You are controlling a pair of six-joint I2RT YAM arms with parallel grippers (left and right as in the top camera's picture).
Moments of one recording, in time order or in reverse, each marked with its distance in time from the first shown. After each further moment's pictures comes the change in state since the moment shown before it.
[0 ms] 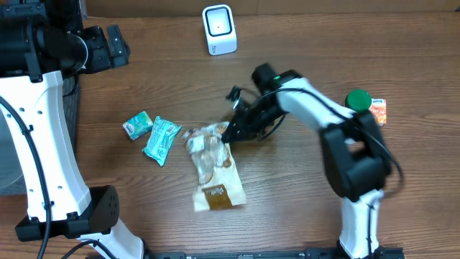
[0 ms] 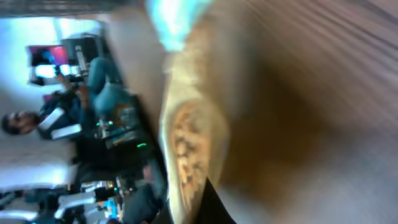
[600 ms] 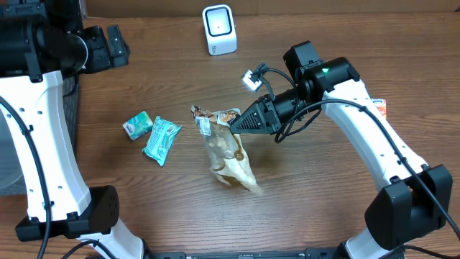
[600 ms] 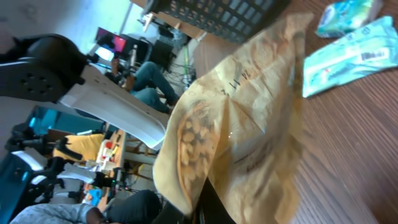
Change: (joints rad) left arm 0.000 0.000 0.000 0.000 0.000 0.000; right arm -0.059 -0.327 0.001 -0.191 -0.251 -0.276
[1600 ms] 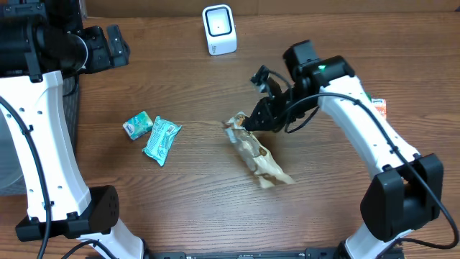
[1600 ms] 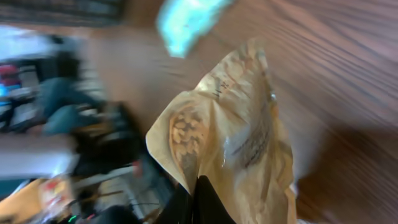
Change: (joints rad) left arm 0.000 0.000 0.000 0.000 0.000 0.000; right arm -0.001 0.054 0.000 0.053 0.520 0.346
